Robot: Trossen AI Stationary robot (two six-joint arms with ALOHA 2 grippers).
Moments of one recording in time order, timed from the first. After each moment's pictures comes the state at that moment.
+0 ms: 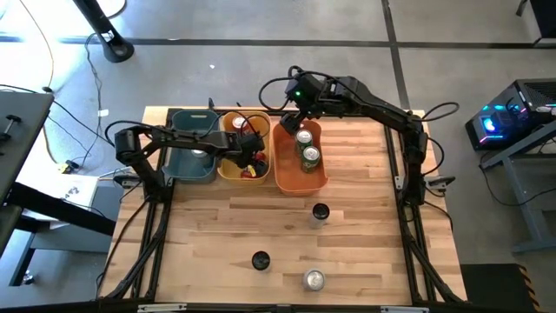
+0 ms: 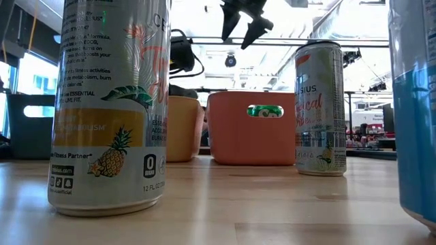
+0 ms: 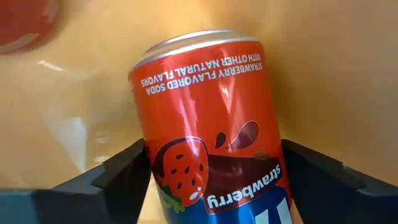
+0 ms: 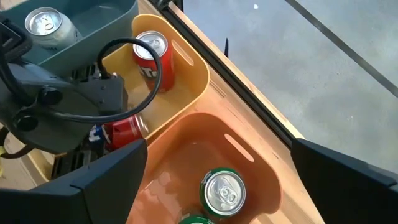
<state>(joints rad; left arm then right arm) 0.31 1.73 0.97 -0.51 -0.08 -0.68 -0.30 1.94 2.28 -1.26 0.28 0.28</state>
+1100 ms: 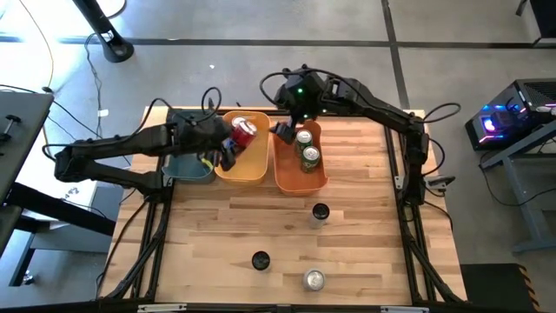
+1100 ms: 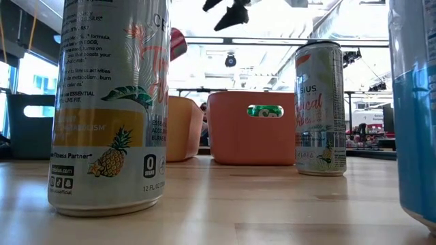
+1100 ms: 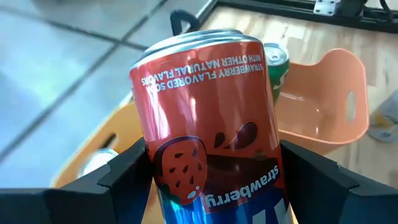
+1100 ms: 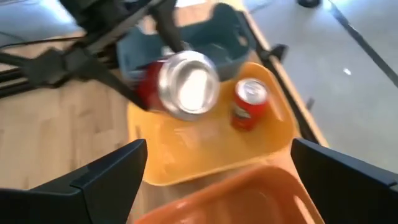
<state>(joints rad) 0.23 1.06 0.97 -0.51 -0.25 -0.03 -0.27 1.93 2.28 -1.06 -0.05 0.03</state>
